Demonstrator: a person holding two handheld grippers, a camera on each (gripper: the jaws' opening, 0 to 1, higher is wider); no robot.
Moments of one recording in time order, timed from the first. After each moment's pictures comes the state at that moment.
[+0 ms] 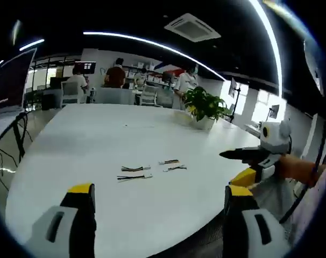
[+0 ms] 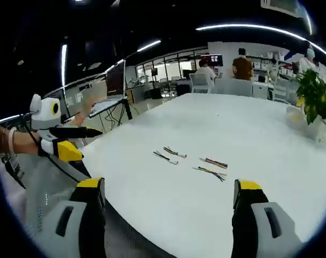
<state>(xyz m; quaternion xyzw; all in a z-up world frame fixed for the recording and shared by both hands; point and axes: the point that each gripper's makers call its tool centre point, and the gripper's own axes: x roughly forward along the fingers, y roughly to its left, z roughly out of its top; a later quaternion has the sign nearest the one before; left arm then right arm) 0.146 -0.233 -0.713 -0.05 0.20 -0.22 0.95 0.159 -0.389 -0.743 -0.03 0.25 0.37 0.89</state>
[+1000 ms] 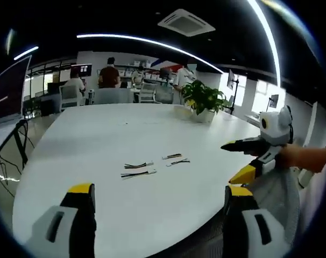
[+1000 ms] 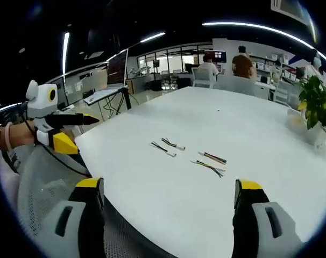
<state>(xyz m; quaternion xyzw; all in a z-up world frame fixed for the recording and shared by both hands) 0.141 -0.225 -0.722 -0.02 0.21 -0.22 0.95 0.162 -0.394 -0.750 -0.05 0.25 0.36 0.90</state>
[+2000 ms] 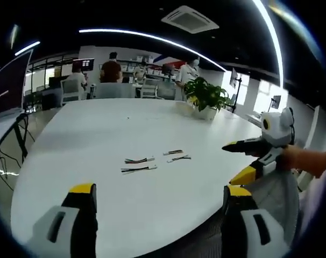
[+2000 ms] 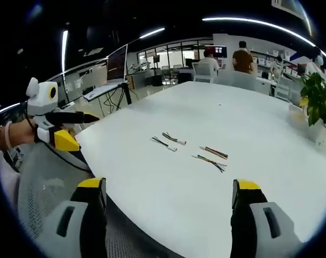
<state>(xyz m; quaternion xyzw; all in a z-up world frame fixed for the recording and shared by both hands) 0.141 -0.225 -0.729 -0.03 0.24 -0.21 0.95 0.160 -0.394 -0.758 -0.05 0.28 0.36 0.89</state>
